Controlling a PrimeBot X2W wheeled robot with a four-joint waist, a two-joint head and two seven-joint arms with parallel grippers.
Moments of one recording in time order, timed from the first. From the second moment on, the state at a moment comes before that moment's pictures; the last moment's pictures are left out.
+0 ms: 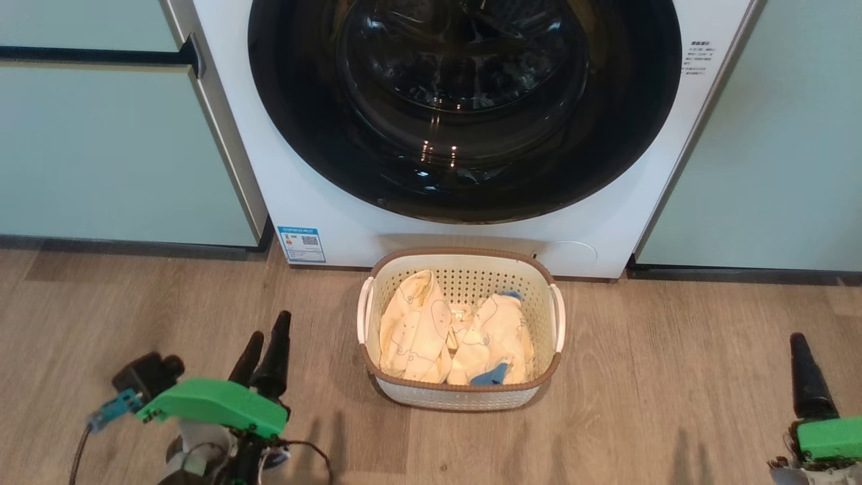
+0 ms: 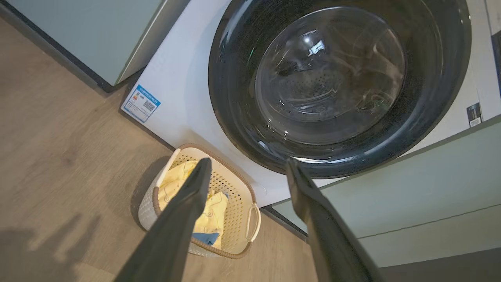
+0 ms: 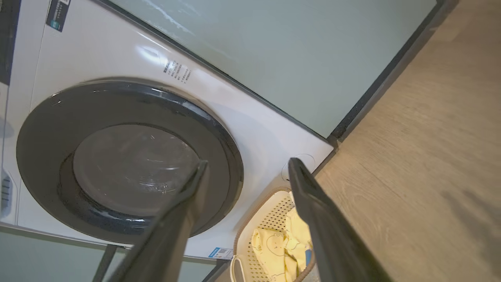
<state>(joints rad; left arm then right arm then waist) -0.05 0.06 0.01 0.24 -0.94 -0.10 -0.06 -0.05 -0.09 -0.08 0.33 1.11 0.13 -0.06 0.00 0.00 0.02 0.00</state>
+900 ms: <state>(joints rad) -0.09 0.10 -0.10 0.20 -0.50 -0.06 -0.14 -0.06 -0.09 -0.05 0.27 0.46 0.13 -0.14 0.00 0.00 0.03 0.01</state>
